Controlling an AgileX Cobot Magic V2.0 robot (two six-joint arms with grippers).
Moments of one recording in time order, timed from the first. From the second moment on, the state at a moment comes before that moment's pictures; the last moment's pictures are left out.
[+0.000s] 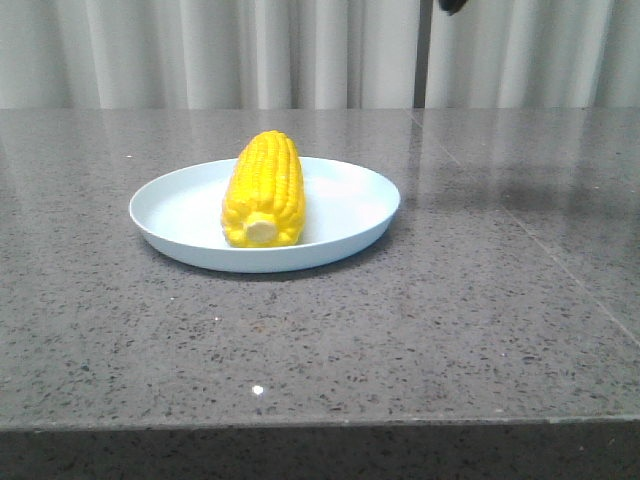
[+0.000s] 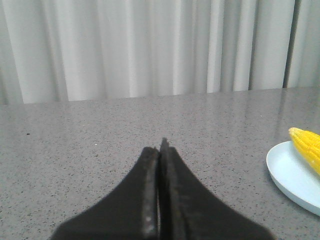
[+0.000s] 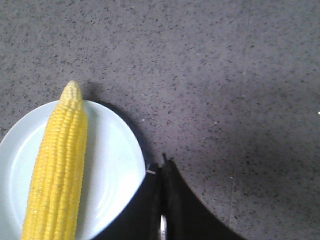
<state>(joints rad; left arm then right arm) -0.17 0.00 -0.31 0.22 0.40 -0.15 0.45 1.52 -1.52 -0.04 0.97 0.45</state>
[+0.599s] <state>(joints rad) -0.17 0.00 -0.31 0.22 0.40 -0.15 0.07 1.13 -1.22 -0.07 0.91 0.22</state>
